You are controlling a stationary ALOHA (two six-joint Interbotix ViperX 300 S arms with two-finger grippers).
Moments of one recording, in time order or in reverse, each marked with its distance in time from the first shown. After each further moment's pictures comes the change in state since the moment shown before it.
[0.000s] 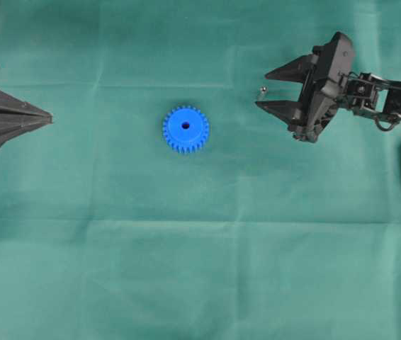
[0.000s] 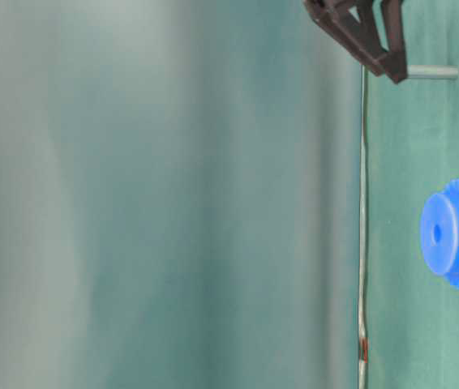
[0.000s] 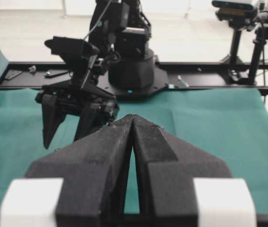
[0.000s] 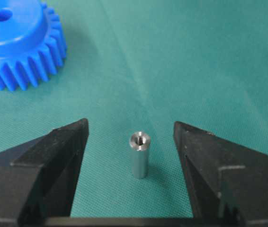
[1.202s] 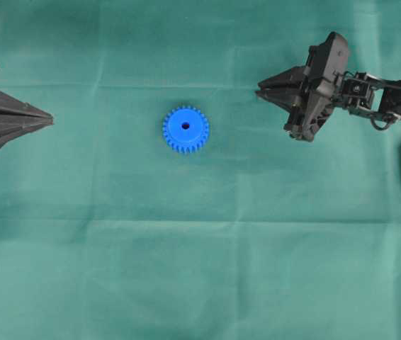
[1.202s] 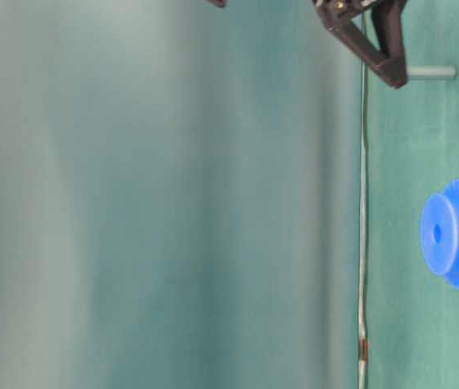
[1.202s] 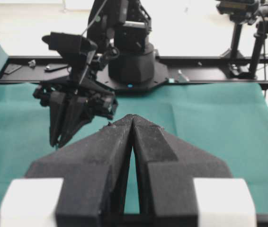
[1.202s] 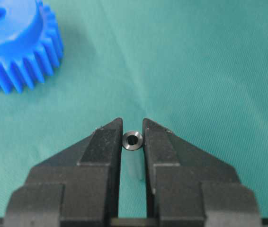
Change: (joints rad) left arm 0.000 -0.002 0.000 0.000 0.018 -0.002; right arm -0.003 -0.014 -0.017 -0.002 0.025 0.000
